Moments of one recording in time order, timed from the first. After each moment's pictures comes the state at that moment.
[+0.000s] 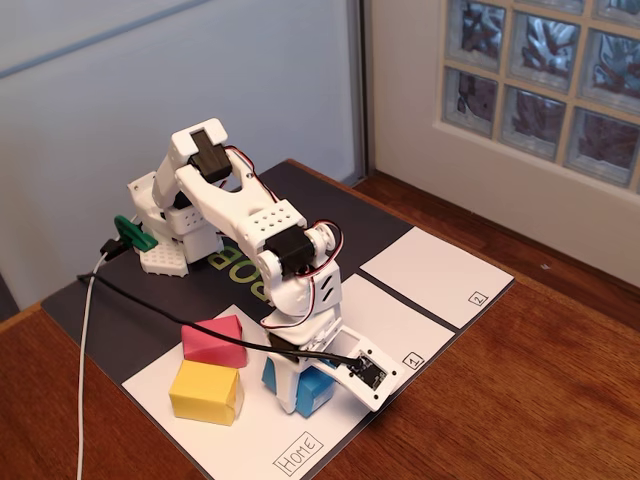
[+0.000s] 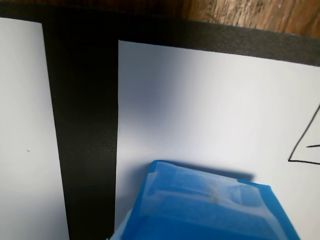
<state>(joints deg) 10.4 49.2 58.3 70.2 71.0</state>
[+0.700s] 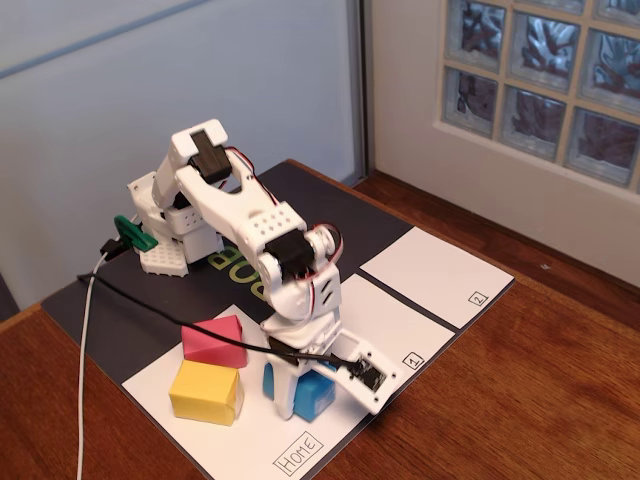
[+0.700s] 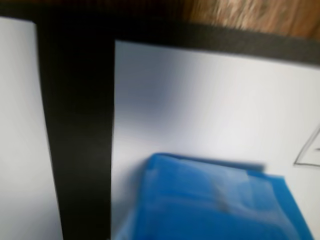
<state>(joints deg) 10.5 48.6 58.6 69.3 70.8</state>
